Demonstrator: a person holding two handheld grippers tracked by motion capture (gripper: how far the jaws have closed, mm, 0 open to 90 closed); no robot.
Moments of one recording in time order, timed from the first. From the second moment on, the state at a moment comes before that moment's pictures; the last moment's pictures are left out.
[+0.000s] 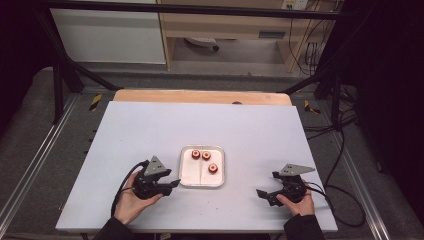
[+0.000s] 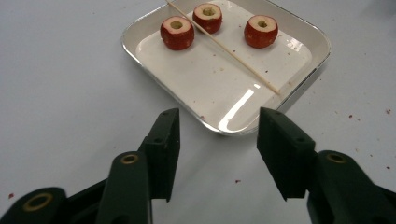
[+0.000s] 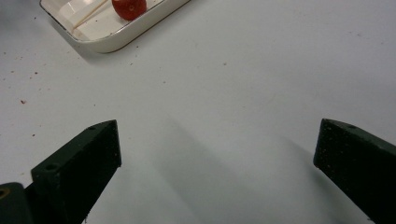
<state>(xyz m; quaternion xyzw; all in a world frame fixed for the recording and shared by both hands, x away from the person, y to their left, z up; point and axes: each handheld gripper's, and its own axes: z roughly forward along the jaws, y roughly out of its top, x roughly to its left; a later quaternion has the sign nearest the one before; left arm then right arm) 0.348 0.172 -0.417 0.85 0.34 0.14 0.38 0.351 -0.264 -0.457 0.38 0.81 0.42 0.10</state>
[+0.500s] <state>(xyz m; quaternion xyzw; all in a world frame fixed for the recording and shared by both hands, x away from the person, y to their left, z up) 0.365 0.119 -0.416 0.86 0.33 0.12 0.37 0.351 -0.264 -0.458 0.38 0.82 0.42 0.10</state>
